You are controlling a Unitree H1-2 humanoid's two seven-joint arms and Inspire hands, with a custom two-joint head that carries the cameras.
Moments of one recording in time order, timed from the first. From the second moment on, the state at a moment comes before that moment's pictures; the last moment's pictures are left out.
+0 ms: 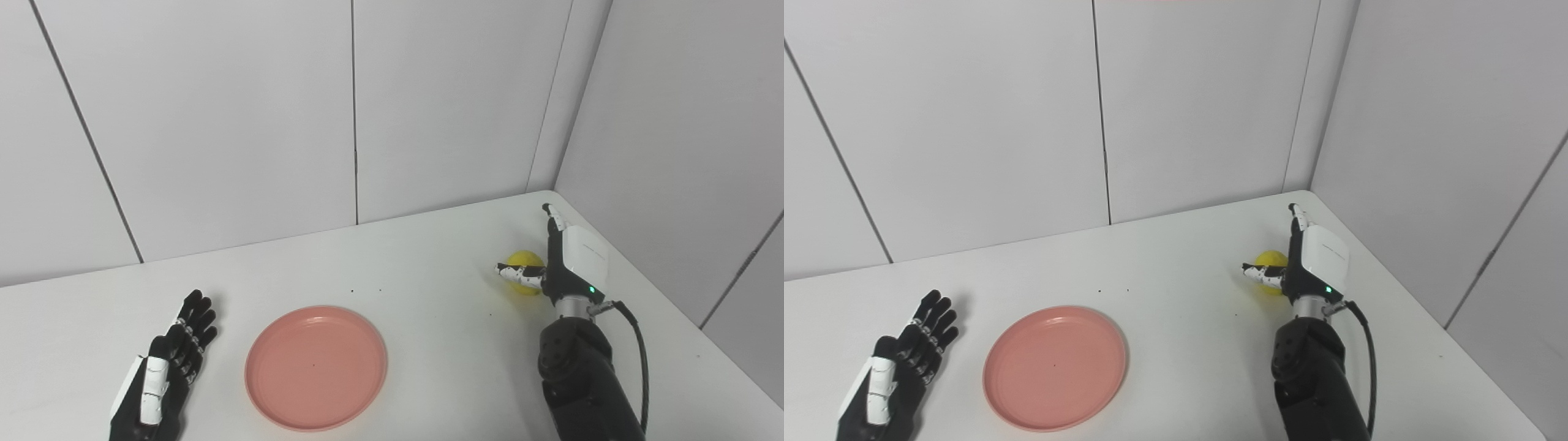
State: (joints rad) left arm -0.23 0.10 -0.03 0.18 -0.23 -0.12 -0.39; right arm -0.30 -0.25 -0.19 0.02 -0.86 0.47 -0.13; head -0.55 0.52
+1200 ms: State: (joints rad) left arm -0.21 0.09 -0.03 0.14 -0.23 -0.09 -0.38; right arm -0.31 -0.24 -0.18 0.09 -0.73 0.47 -0.22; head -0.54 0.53
